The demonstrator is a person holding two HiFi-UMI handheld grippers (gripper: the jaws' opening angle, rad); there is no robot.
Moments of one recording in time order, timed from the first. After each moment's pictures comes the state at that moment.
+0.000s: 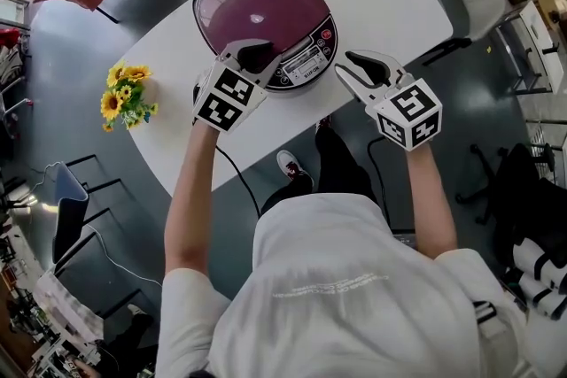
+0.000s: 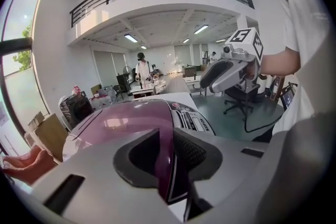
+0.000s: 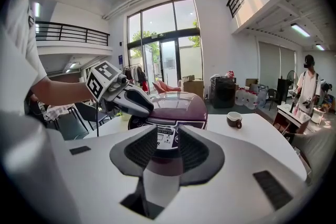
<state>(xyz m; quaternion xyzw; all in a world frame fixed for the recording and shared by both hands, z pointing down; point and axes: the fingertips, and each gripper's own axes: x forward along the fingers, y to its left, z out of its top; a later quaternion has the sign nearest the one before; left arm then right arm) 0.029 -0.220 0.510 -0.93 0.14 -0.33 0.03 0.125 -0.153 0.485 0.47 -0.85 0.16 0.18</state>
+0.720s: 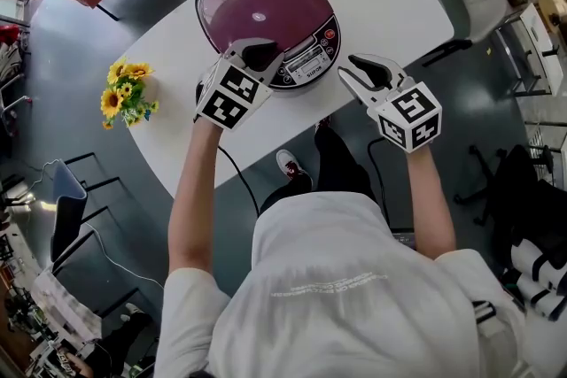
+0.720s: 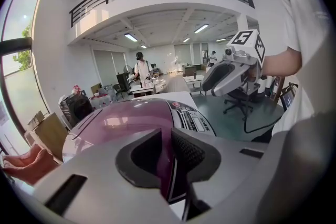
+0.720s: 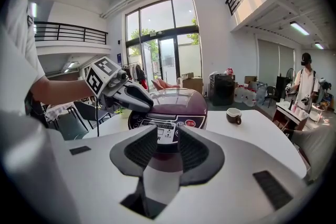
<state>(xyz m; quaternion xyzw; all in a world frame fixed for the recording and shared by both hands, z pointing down) 0.028 -0.219 0.514 -0.93 0.14 -0.34 0.02 0.124 -0.148 0.496 0.48 -0.84 0.17 0.19</state>
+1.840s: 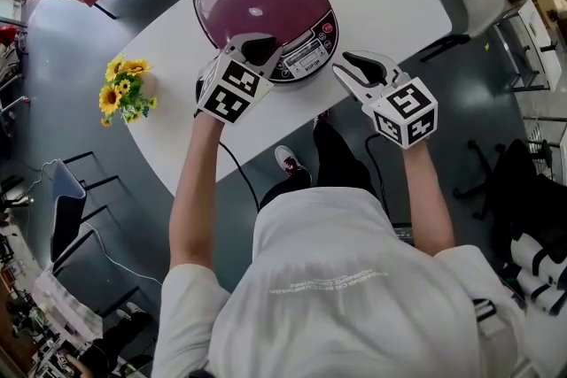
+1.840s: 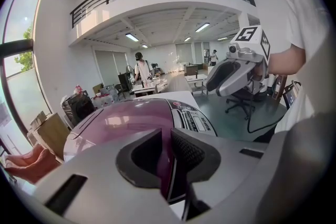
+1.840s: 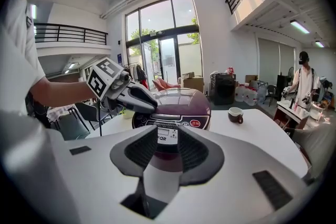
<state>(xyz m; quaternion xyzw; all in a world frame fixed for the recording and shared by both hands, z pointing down) 0.029 -0.222 0.513 -0.93 0.15 -0.34 0.03 0.113 -0.146 0.493 0.47 -0.84 0.17 0.19</state>
